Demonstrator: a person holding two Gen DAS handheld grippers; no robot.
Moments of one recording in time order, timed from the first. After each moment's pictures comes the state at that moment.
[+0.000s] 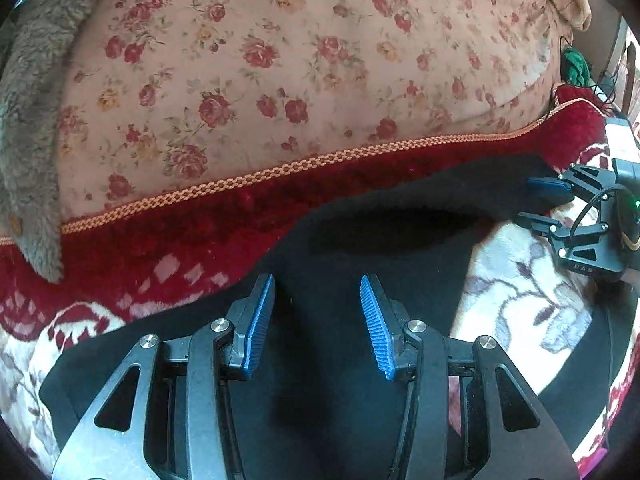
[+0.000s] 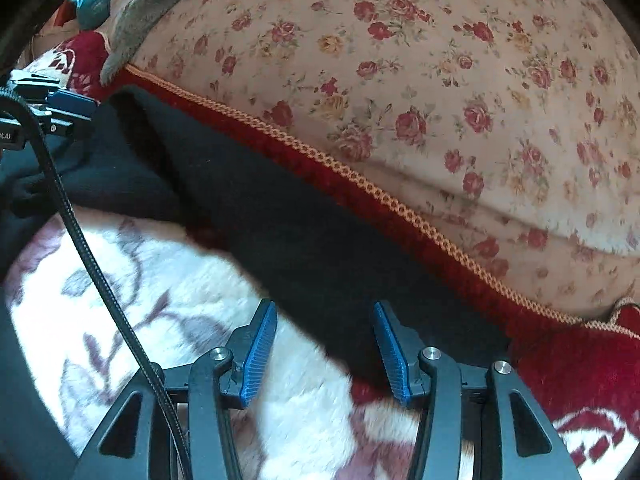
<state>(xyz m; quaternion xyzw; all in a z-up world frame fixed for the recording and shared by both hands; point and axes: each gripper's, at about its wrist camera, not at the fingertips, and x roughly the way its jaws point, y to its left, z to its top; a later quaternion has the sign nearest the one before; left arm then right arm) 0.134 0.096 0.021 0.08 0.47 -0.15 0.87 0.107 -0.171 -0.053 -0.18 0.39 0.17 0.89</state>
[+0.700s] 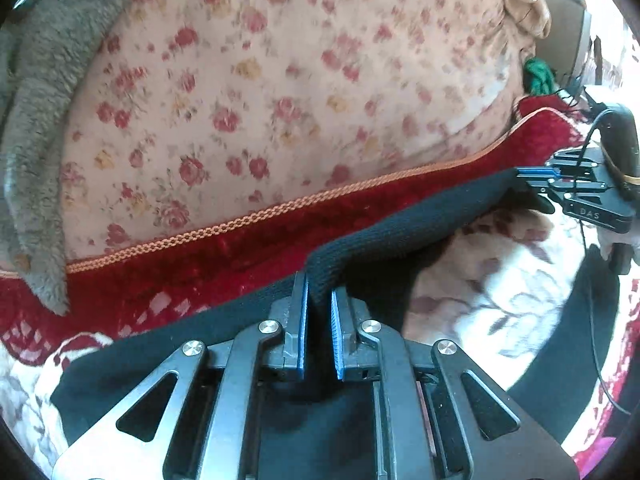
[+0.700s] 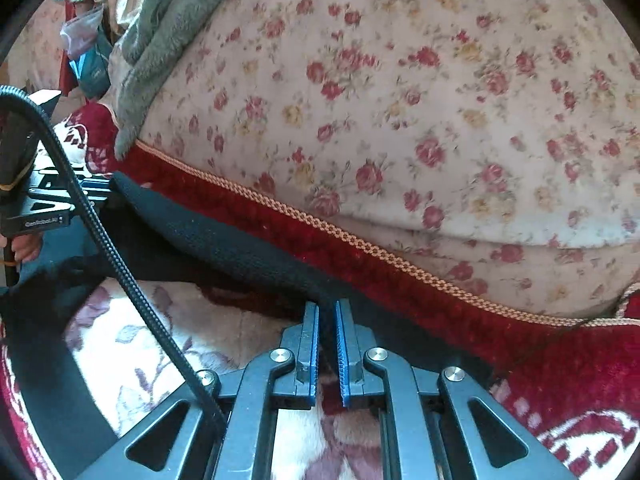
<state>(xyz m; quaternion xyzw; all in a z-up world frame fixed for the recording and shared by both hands) 0.095 0.082 0.062 0.09 0.40 -0.19 0.89 0.088 -0.217 0.004 -0.09 0.35 0.21 0.91</state>
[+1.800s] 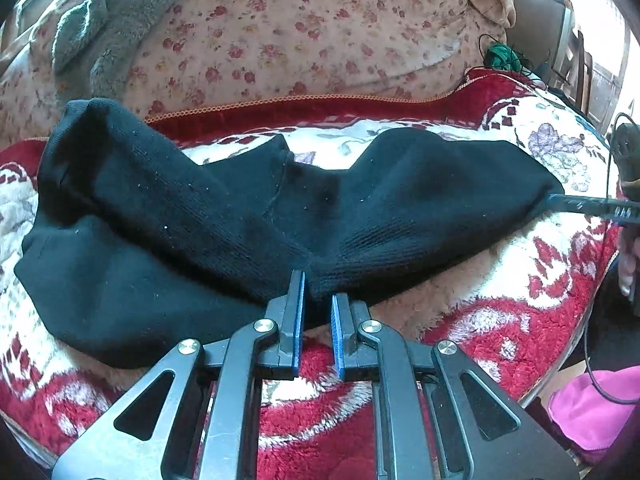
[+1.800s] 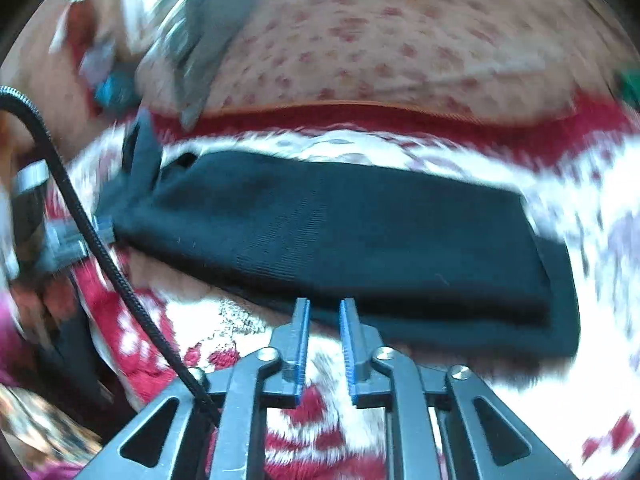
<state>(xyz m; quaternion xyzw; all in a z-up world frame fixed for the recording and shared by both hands) -0.136 0.081 0.015 0.05 0.40 -0.15 0.90 -0.162 -0.272 -0.056 0.12 0.40 0.21 0.89</state>
